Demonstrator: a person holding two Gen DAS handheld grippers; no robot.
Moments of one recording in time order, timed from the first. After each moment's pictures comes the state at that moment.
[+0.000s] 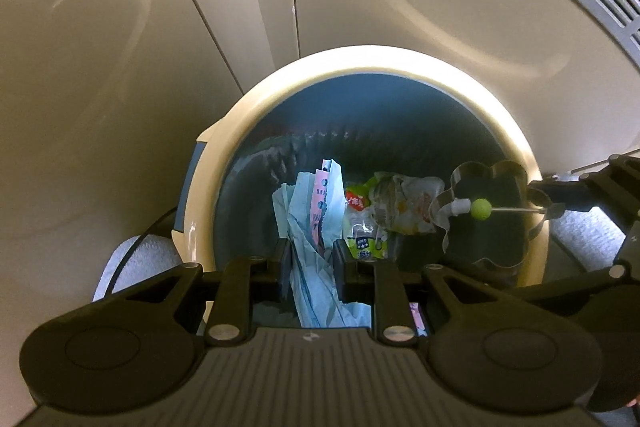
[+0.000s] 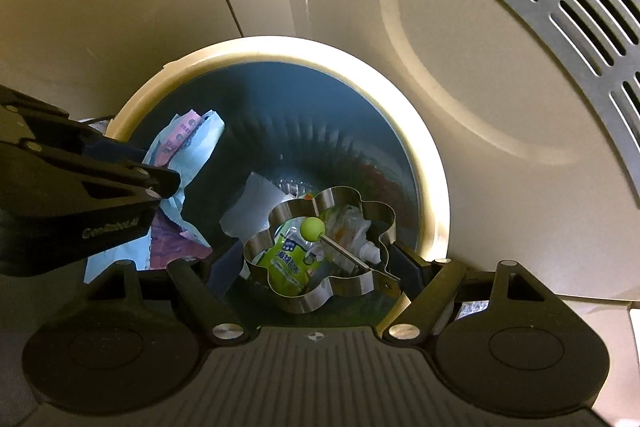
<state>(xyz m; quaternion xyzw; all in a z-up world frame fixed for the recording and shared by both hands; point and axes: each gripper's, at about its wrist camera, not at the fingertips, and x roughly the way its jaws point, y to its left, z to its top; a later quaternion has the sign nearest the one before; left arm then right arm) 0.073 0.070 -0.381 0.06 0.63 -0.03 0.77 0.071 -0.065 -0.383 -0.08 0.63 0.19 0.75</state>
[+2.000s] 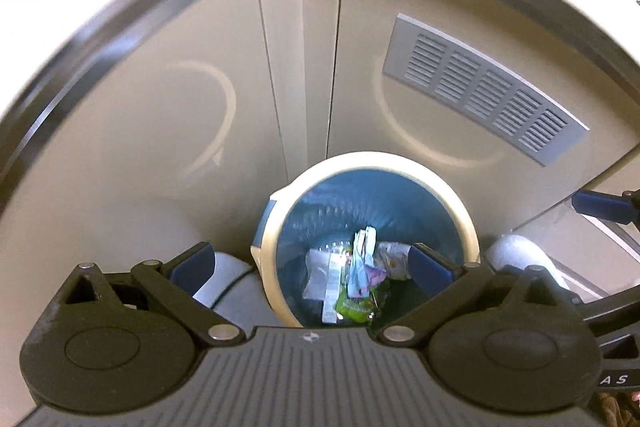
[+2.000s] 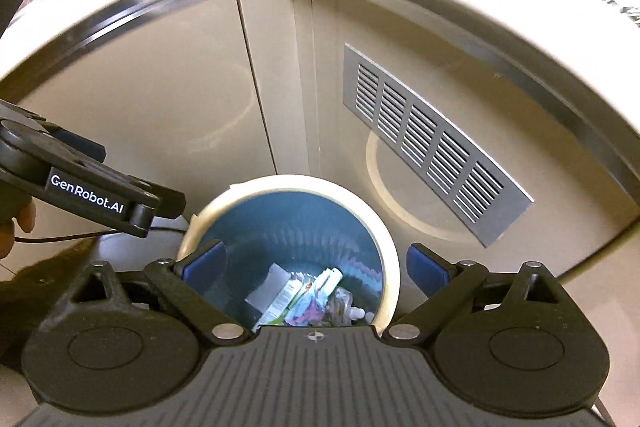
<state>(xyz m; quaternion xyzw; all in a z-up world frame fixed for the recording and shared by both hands) -0.010 0.089 -0.224 0.02 0.52 0.00 0.86 -0.011 -0.113 -0.215 -0.05 0.47 0.21 0.86</state>
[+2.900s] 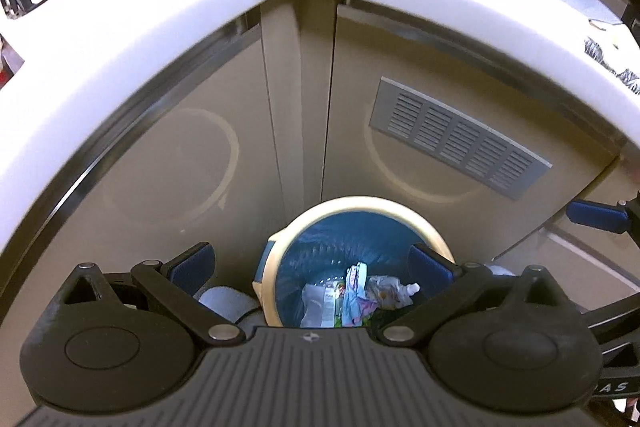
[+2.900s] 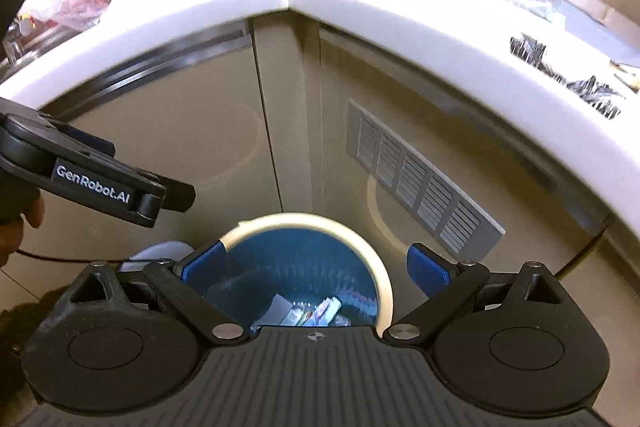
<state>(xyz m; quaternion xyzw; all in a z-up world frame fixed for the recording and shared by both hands) -0.028 0.094 -0.172 0.01 0.46 -0.01 0.89 -0.033 -0.117 -0.164 -0.04 0.41 0.21 0.89</state>
